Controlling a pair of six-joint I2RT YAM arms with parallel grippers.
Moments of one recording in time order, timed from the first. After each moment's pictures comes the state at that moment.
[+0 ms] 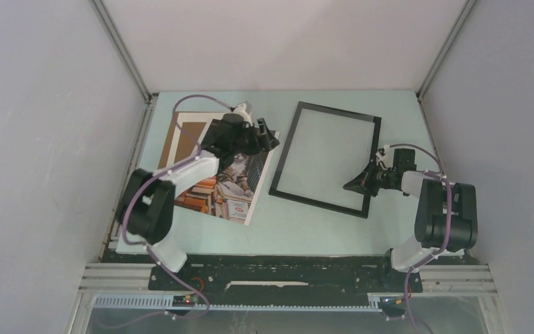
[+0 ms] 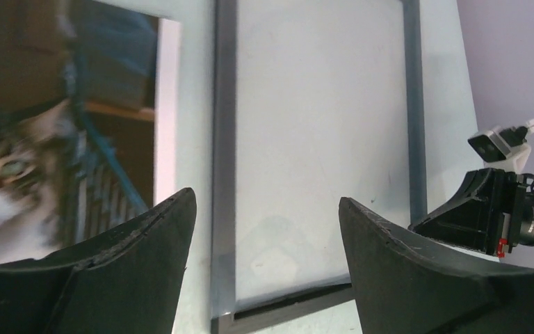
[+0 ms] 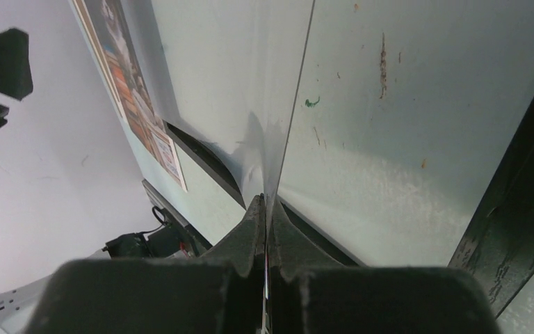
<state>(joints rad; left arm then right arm) -0.45 1.62 1.04 0.08 0.15 -0.61 -0.18 1.58 0.69 -0.16 -0.82 0.49</state>
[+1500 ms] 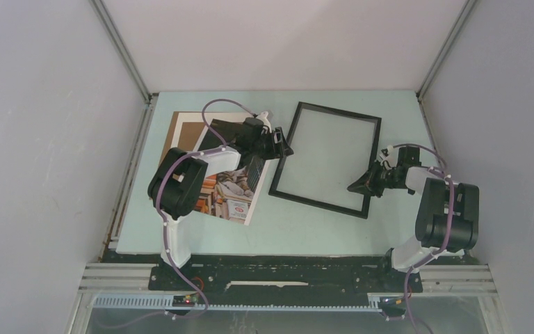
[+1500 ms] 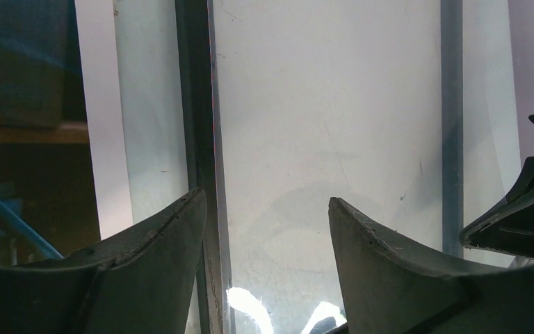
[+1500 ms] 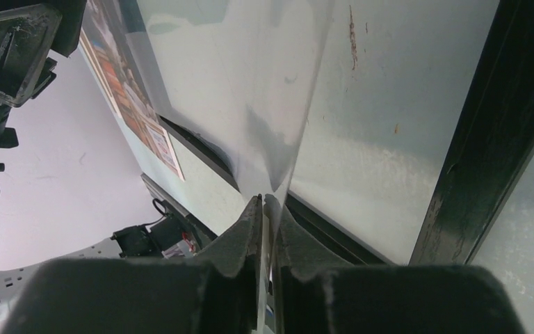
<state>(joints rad) -0.52 1.98 1.22 0.17 0.27 -0.58 -0.21 1.59 0.76 -0.36 -0.82 0.40</state>
